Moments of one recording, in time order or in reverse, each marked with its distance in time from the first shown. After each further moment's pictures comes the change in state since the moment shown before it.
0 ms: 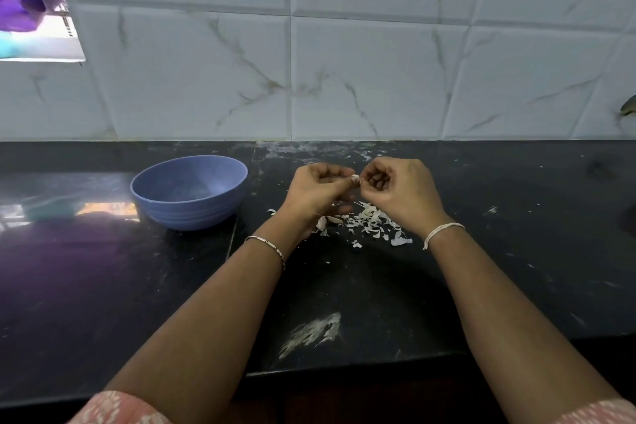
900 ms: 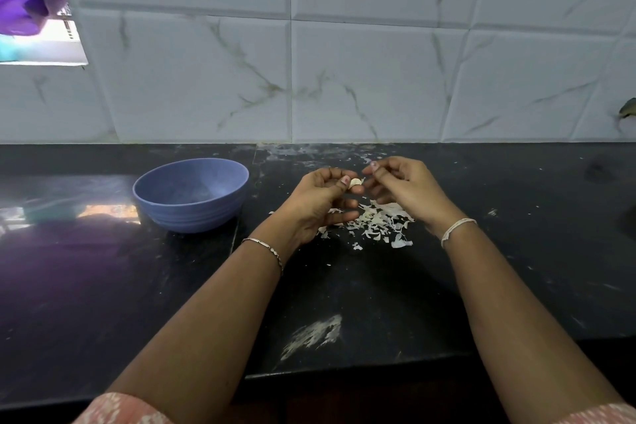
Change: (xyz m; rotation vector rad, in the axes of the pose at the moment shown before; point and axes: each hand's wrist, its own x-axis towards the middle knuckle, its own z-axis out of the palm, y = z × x) left_hand -0.004 0.004 -0.002 -0.122 -0.117 -0.126; right_hand 0.005 0.006 -0.010 0.535 -0.181 0.324
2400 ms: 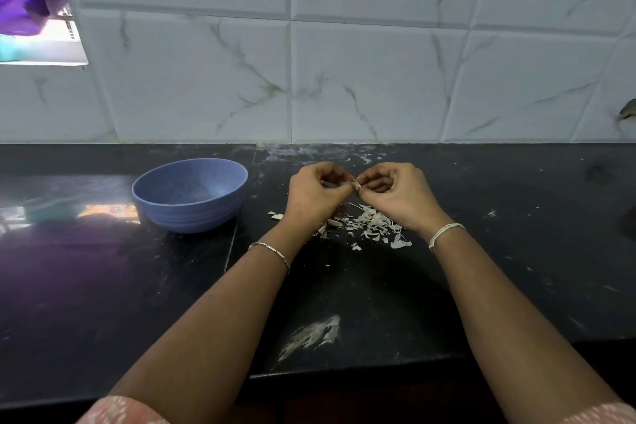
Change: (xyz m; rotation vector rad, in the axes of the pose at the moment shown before) left_hand 0.007 -0.006 0.000 0.512 0.287 0.350; right_hand 0.000 0.002 0.013 -0.180 0.077 -0.042
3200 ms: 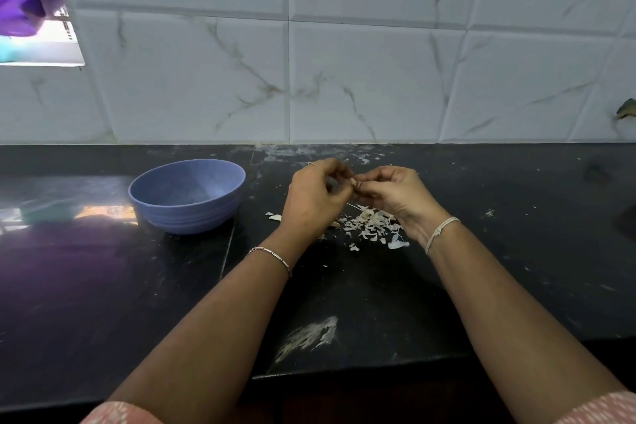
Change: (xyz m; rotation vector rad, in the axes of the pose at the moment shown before) left_hand -0.002 -0.003 0.001 0.275 0.039 0.269; right_hand -0.002 -0.007 0.003 0.599 -0.043 0.275
